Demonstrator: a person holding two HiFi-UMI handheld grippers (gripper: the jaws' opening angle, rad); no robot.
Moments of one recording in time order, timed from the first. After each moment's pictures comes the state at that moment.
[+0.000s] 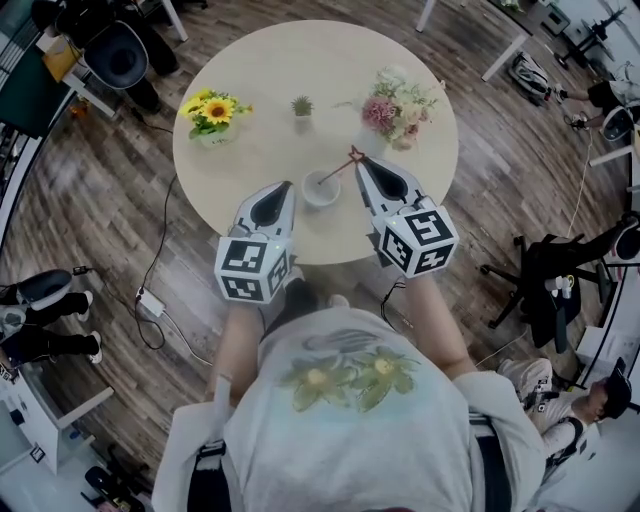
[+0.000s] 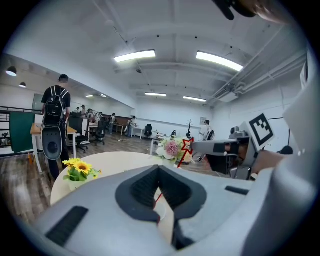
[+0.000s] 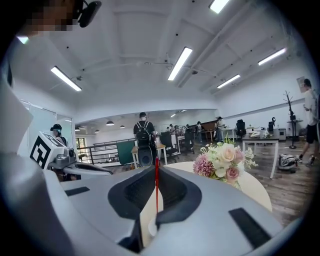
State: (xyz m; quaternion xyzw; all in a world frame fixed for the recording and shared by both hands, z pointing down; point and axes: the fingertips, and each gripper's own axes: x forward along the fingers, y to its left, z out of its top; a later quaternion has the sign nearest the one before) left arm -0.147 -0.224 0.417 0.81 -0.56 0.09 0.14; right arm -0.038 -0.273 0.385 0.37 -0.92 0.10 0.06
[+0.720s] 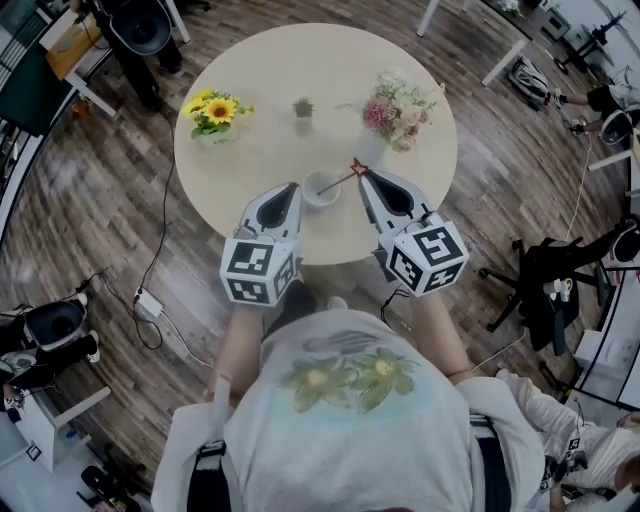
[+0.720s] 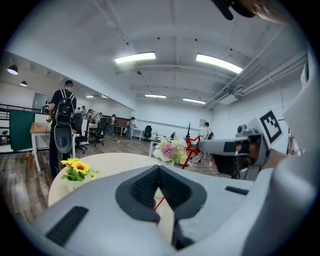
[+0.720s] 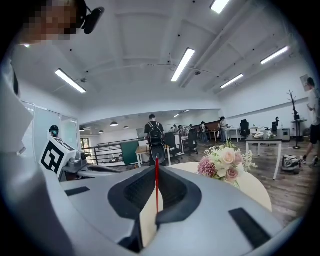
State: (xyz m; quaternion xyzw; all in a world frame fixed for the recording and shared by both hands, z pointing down) left arm -0.136 -0.218 0.409 0.81 -0.56 0.08 0.13; right arm -0.032 -0.243 0.366 0.35 -0.93 0.10 0.06
